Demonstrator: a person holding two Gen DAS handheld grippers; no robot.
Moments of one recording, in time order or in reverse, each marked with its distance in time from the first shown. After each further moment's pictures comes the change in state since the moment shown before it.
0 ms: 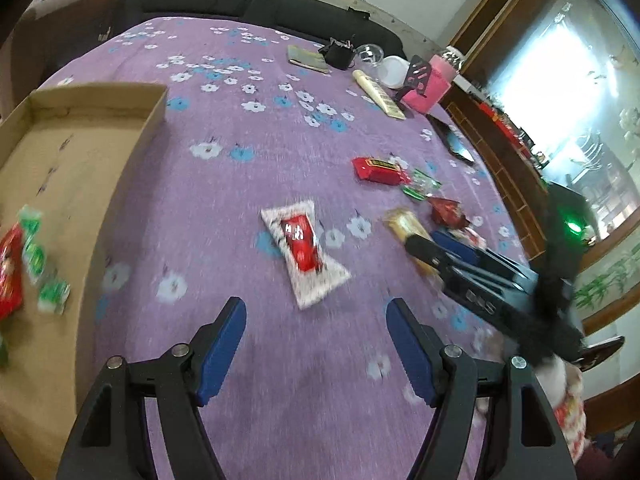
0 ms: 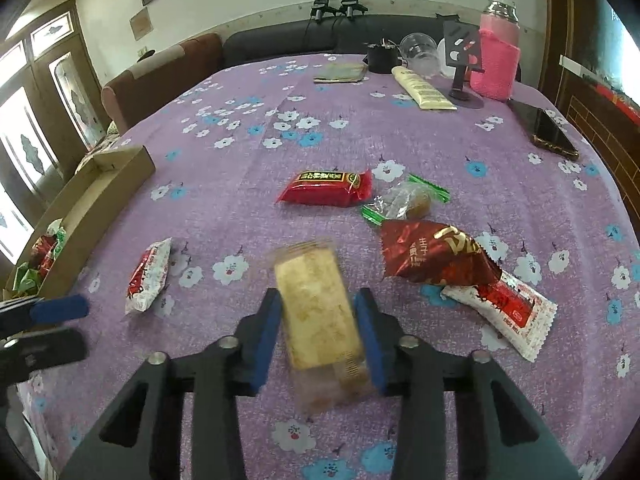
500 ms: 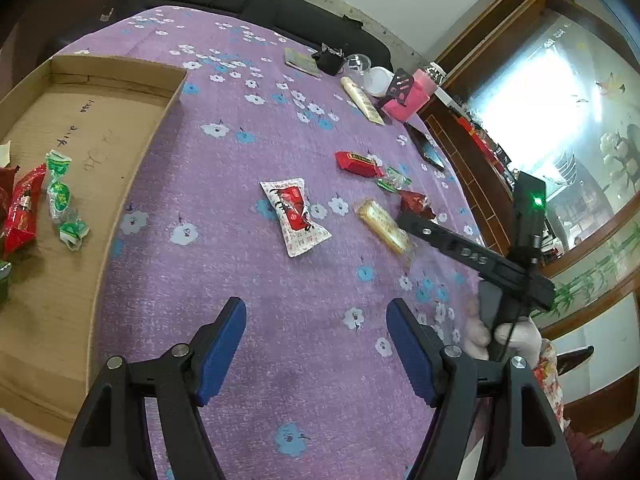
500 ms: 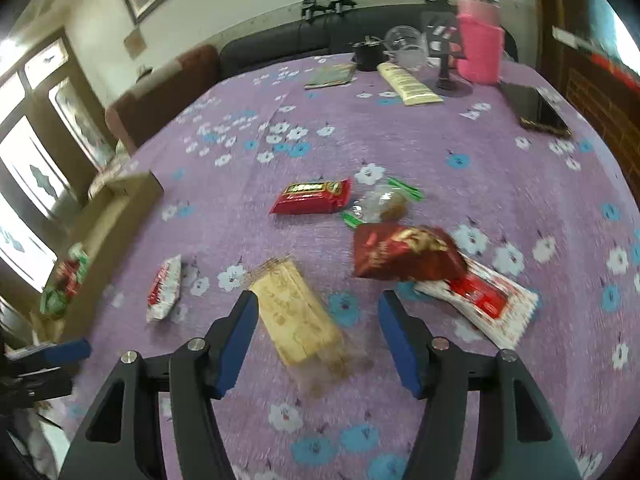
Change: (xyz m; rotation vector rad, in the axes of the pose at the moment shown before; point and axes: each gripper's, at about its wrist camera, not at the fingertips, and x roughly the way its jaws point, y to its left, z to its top) left arm -0.042 0.013 -0.032 -0.071 -0.007 -0.130; right arm -0.014 -0.019 0.007 0.063 0.023 0.065
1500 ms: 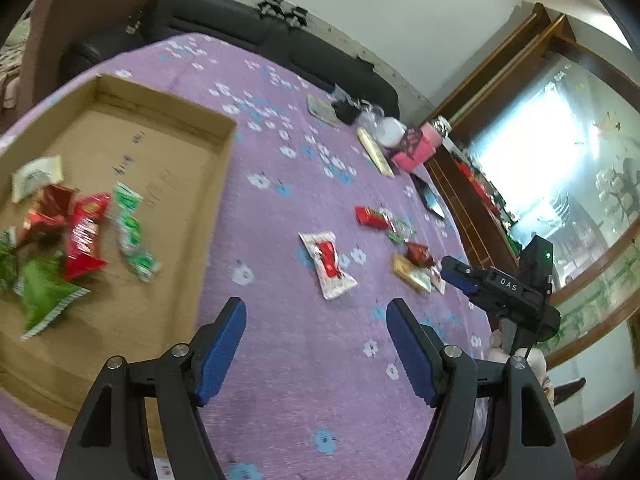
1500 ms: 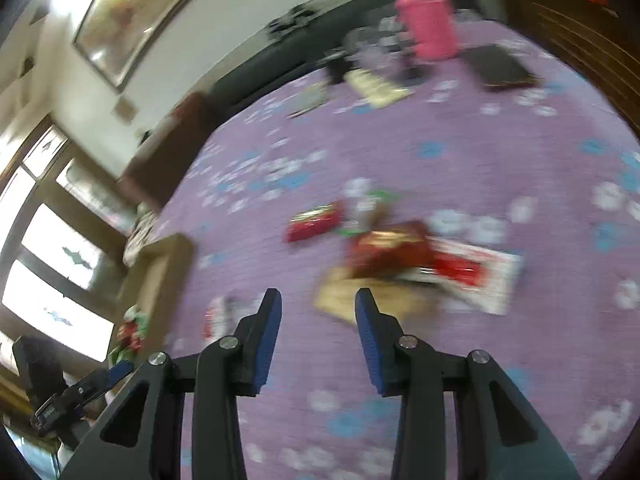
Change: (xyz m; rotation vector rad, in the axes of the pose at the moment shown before) left arm -0.041 0.035 0.010 -0.064 -0.128 -0.029; right arm -0.042 -0.045 -0.002 0.310 -0.040 0.146
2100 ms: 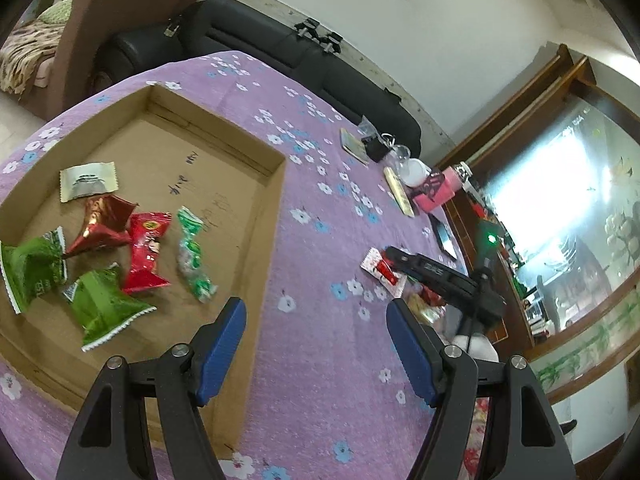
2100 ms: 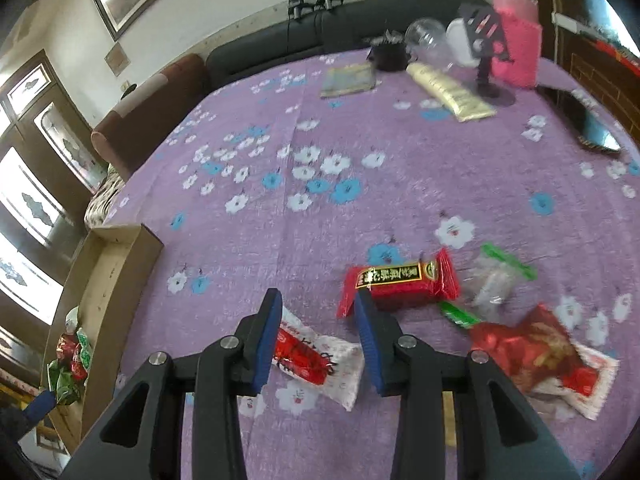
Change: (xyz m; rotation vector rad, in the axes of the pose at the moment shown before) left arm -0.034 0.029 0.011 -0.108 -0.106 0.039; right arm 0.117 0.086 0.028 -0.197 0.051 -0.123
